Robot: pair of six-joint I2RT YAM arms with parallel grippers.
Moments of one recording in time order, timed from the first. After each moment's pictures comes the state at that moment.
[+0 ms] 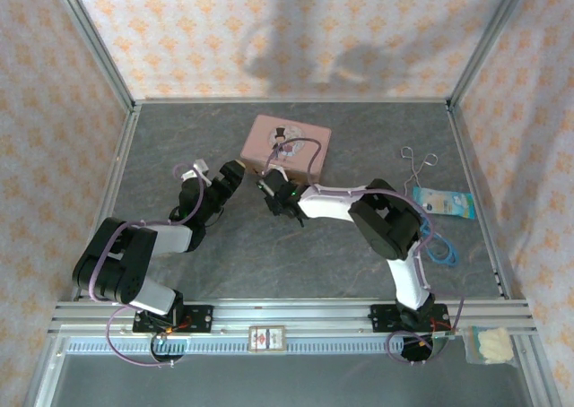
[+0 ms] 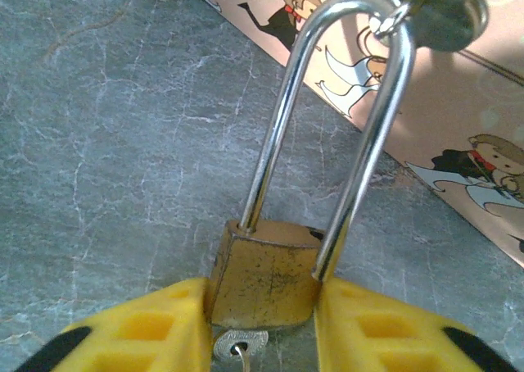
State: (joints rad) left arm -0.23 1.48 0.40 0.83 0.14 -1.13; right arm 0.87 2.05 1.30 -0.27 0.33 0.32
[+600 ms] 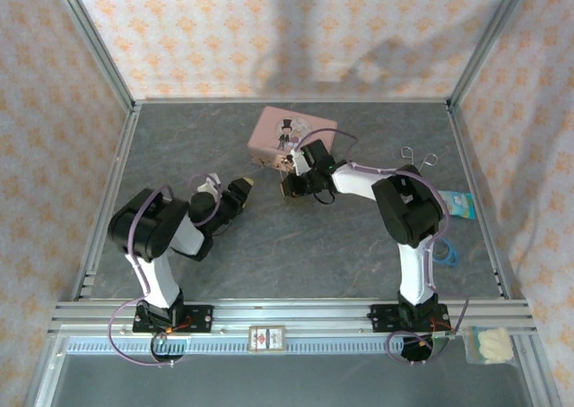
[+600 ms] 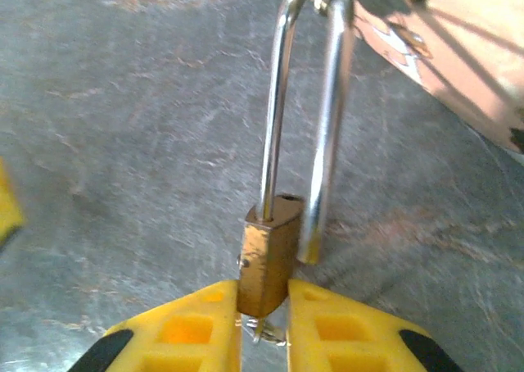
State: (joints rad) left arm -0.29 1.85 0.32 1.33 0.26 -1.33; right arm 0.56 2.03 1.28 -0.18 -0.45 0.27
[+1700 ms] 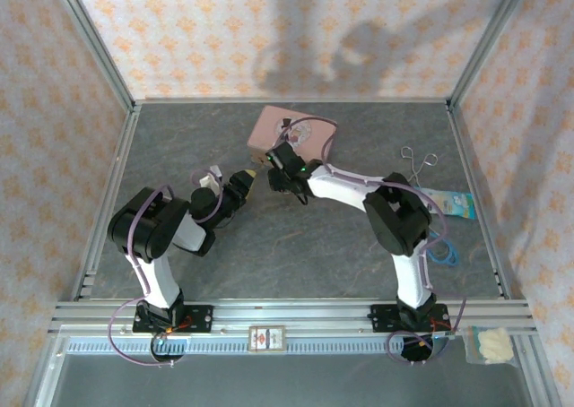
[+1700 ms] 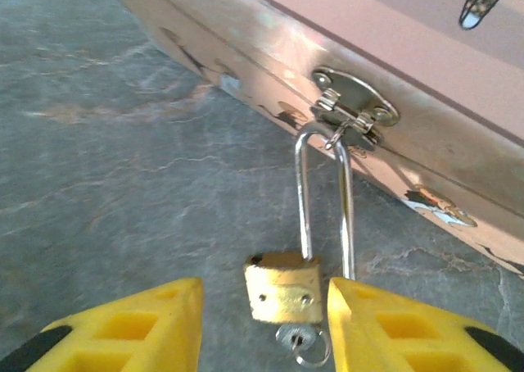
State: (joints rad) left arm -0.29 1.81 0.37 1.33 0.27 -1.33; right arm 0.76 2.04 1.46 -0.36 0.20 0.42
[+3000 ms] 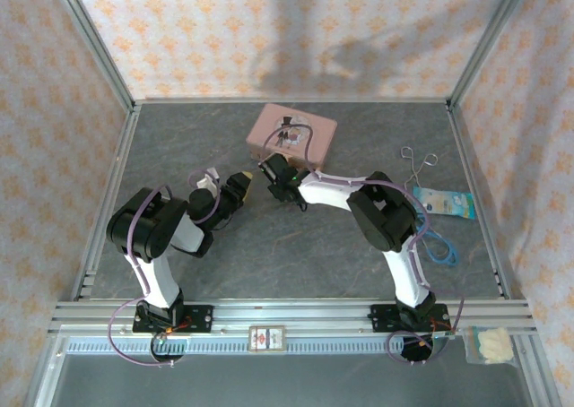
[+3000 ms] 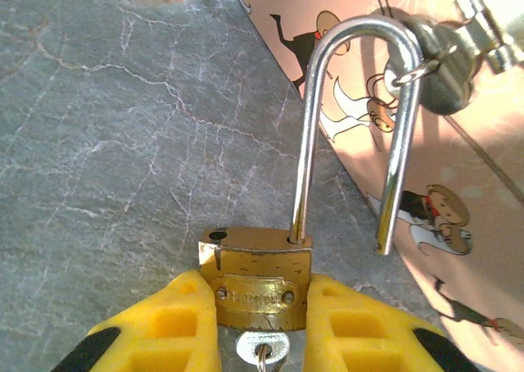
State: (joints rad) left arm -0.27 1.81 0.35 1.33 0.27 -1.34; right arm 0.79 2.11 1.45 -0.32 0.38 -0.05
